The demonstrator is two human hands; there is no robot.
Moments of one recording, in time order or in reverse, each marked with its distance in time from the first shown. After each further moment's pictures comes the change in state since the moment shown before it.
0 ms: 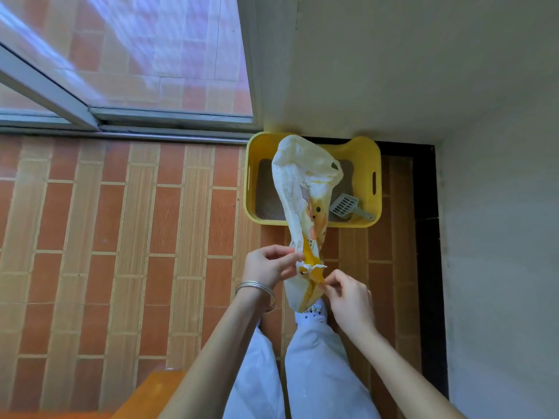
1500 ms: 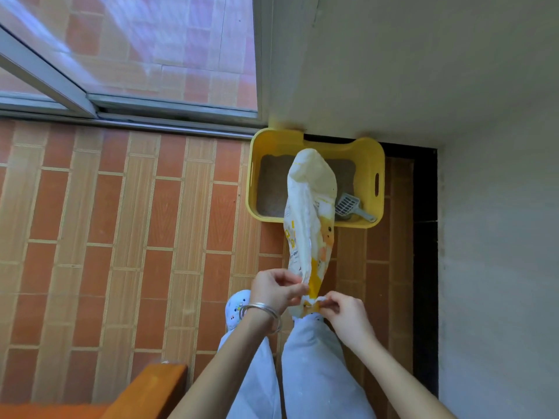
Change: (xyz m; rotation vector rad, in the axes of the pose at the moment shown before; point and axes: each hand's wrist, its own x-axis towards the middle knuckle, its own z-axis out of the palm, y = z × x) left_hand -0.005 -0.033 -0.013 0.189 -0.031 -0.027; right_hand -0.006 0.018 0.019 0.104 -0.252 0.147
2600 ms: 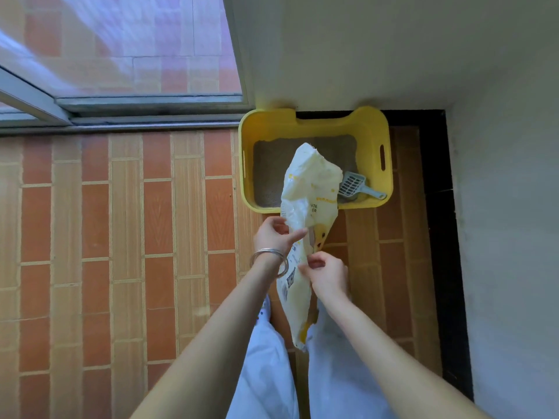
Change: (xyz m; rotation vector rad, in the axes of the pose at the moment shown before) left_hand 0.122 -0.009 -0.004 0.296 0.175 0.068; right_hand 0.068 -0.031 0.055 0.272 0.237 0.175
